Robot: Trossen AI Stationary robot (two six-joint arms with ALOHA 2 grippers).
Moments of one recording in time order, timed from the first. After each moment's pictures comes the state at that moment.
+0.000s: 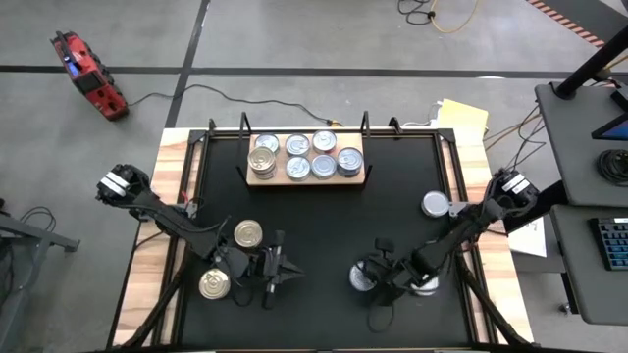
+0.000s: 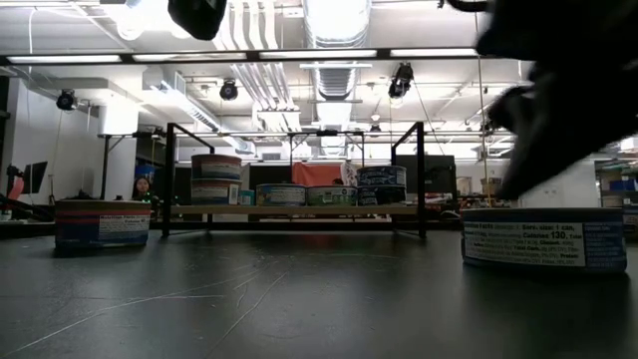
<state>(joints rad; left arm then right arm) -0.57 1.49 0.72 0.58 -0.45 -0.03 0.60 1.65 0.89 -0.32 0.41 0.62</state>
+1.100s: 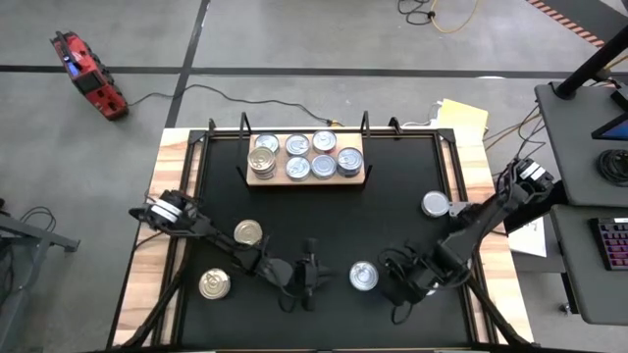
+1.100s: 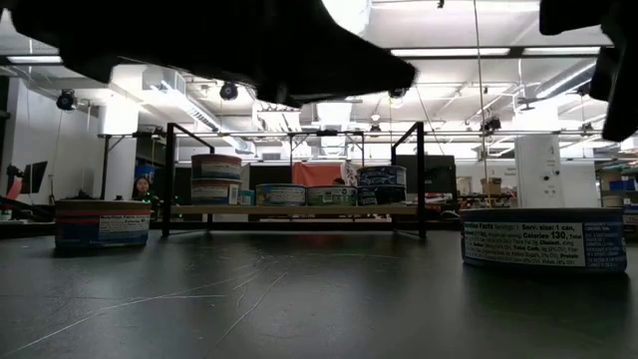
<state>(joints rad) -0.46 1.97 0.94 0.82 -0.46 0.13 0.69 1.46 0.94 -0.67 0.31 1.24</state>
